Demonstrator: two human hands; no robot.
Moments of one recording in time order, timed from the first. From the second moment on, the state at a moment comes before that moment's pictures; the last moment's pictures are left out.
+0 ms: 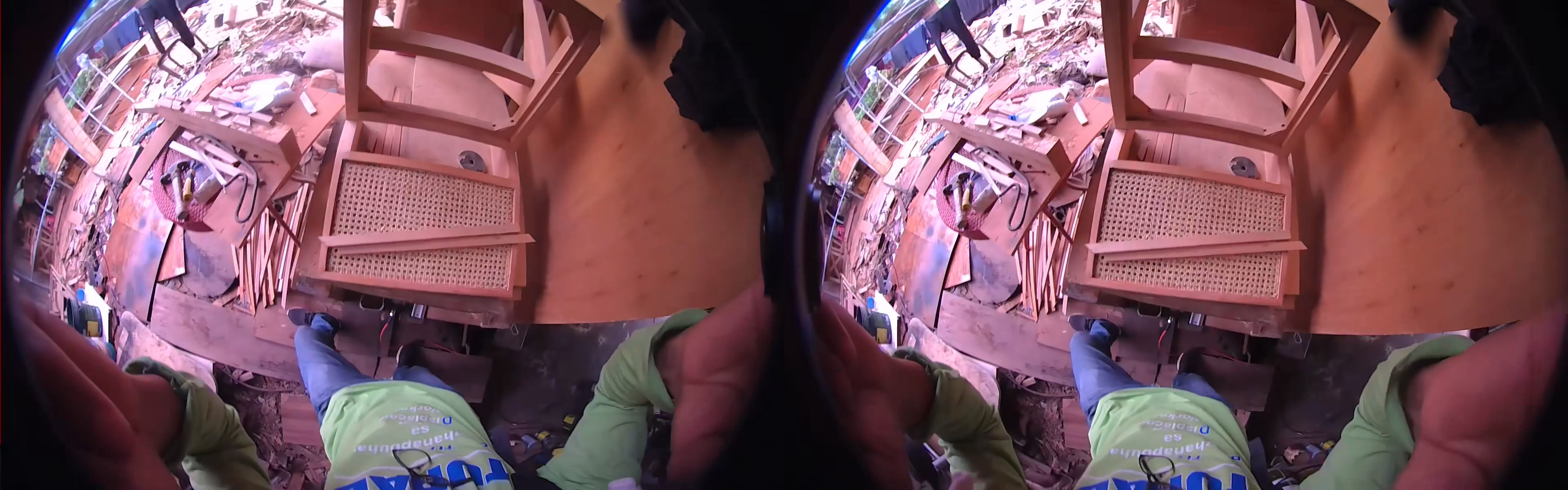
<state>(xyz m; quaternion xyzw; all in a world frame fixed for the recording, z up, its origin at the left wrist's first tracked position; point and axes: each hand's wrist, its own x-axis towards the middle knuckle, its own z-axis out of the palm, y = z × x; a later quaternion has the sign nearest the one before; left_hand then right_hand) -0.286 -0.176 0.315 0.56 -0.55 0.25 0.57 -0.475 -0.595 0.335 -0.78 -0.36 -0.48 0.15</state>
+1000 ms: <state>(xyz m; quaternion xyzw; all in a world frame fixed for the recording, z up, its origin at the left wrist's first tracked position) -0.301 -0.156 0.349 0.55 -0.57 0.26 0.55 -0.463 -0.591 0.346 -0.77 -0.39 -0.48 0.17</state>
